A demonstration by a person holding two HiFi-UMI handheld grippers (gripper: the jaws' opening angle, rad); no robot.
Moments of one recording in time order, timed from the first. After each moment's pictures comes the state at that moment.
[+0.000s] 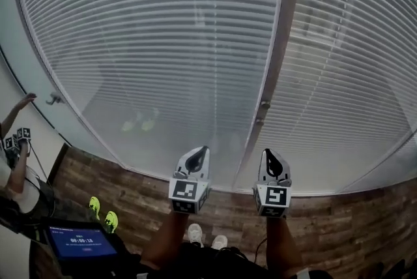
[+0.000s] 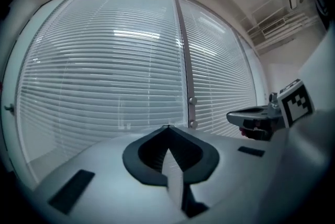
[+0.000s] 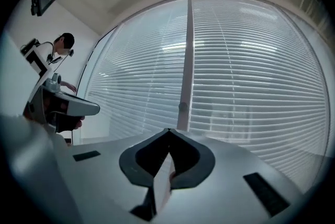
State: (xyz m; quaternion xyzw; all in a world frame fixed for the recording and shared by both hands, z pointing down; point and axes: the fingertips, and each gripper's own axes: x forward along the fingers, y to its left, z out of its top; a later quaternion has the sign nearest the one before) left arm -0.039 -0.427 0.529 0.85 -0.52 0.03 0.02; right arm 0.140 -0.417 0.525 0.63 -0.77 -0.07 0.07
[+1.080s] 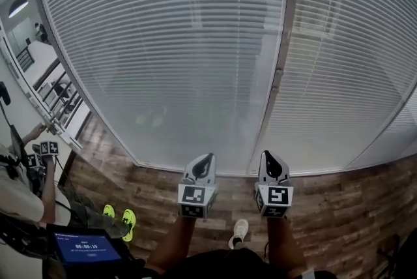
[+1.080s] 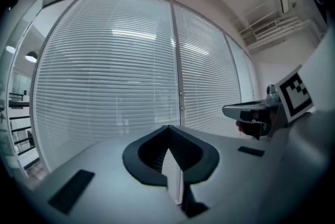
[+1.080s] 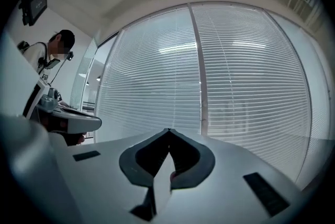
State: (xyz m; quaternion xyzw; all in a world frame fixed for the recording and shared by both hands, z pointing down) left arm -0.077 -0.479 0.582 0.81 -0.58 0.07 0.05; right arm 0.083 -0.502 0.560 0.56 -0.82 0.01 0.06
